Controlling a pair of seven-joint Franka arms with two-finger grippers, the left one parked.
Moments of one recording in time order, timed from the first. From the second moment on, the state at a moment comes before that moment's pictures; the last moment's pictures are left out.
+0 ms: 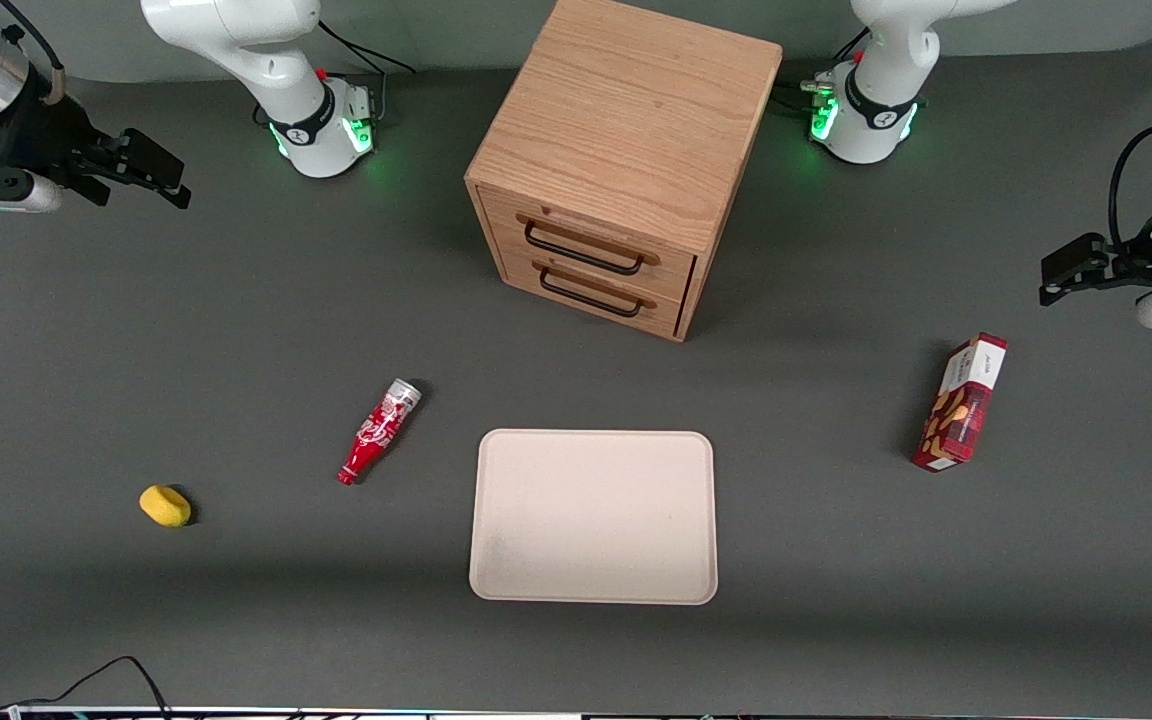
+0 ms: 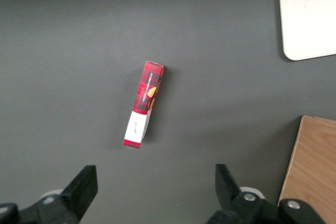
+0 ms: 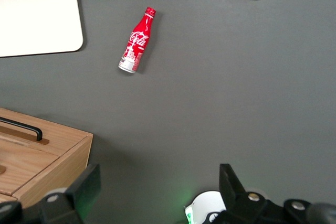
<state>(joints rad) 0.06 -0.22 0.07 -1.73 0.05 1.45 0.25</state>
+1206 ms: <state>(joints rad) 0.06 0.49 0.22 -1.60 0.00 1.88 0.97</state>
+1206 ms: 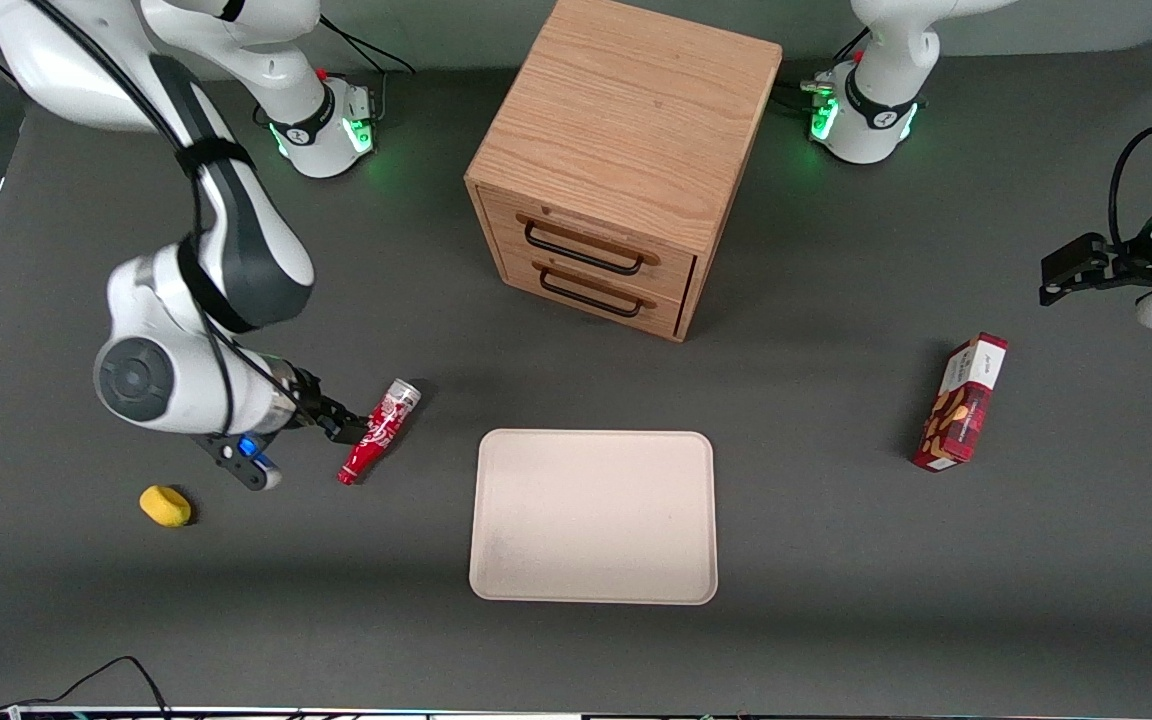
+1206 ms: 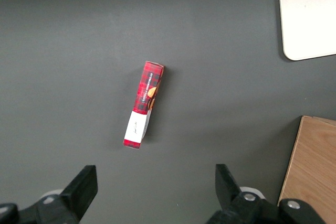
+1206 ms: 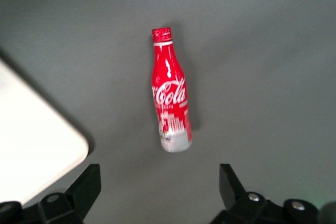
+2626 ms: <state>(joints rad) 0.06 0.61 0.22 -1.90 -0.11 2.39 1.05</state>
